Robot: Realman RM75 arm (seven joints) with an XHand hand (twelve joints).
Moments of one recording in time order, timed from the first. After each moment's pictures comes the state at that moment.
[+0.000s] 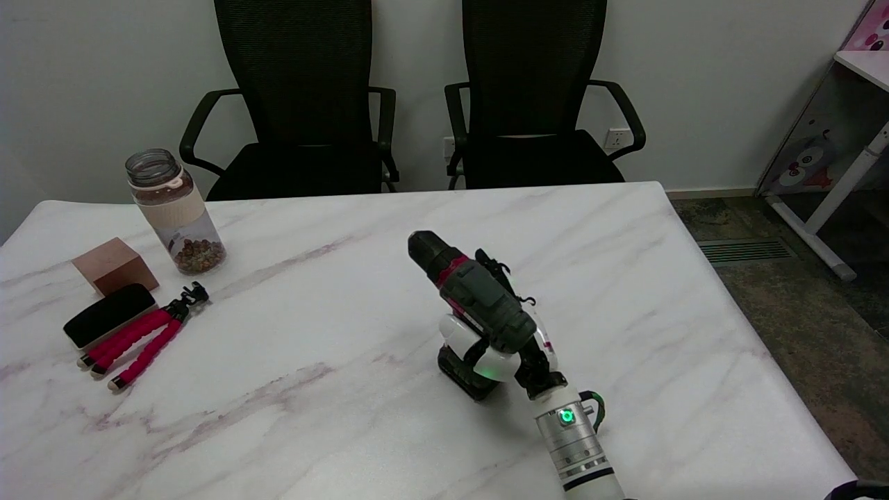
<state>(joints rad) -0.02 -1.27 0.61 -1.02 -2.07 1.30 0.98</state>
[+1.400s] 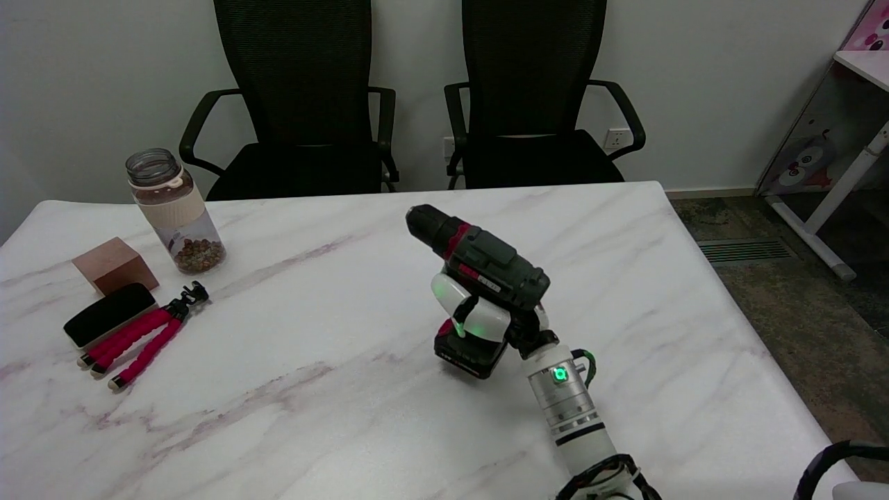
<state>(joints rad) 0.08 -1.22 0.61 -1.08 -2.07 1.24 0.98</state>
